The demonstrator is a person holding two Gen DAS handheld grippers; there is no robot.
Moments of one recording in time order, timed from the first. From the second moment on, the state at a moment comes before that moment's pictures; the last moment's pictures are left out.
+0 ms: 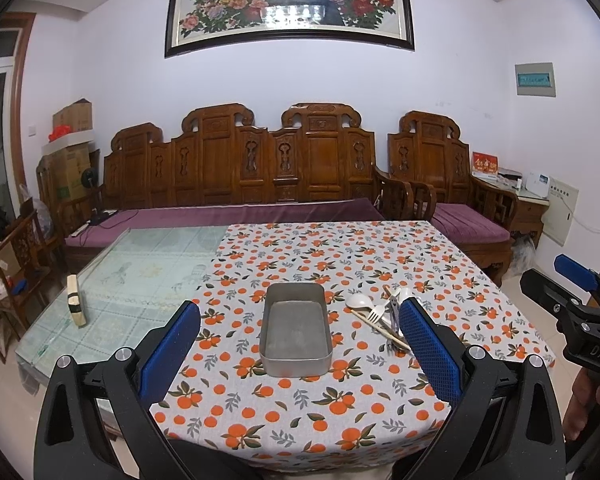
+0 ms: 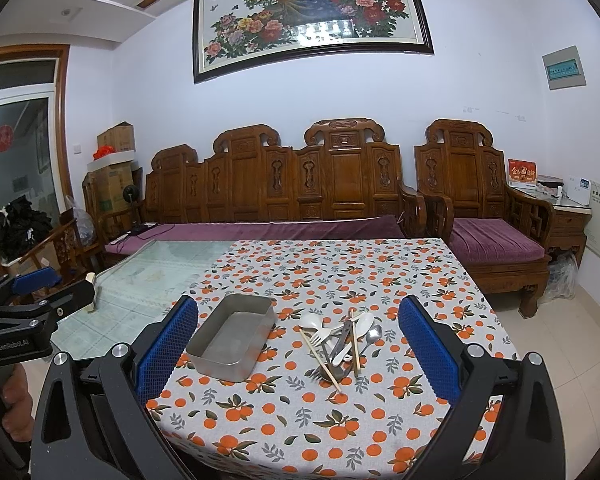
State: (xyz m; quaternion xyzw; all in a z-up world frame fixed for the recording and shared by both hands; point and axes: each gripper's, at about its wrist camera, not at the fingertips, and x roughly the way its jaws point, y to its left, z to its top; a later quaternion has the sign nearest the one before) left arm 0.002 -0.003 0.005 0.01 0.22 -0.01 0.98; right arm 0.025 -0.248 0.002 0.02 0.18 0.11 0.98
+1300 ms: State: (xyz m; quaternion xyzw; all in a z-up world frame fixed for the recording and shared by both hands) left arm 0.071 -0.016 -0.051 0.01 0.29 -0.03 0.96; right arm 0.127 -0.268 -0.038 -0.01 0.25 0.12 0.96
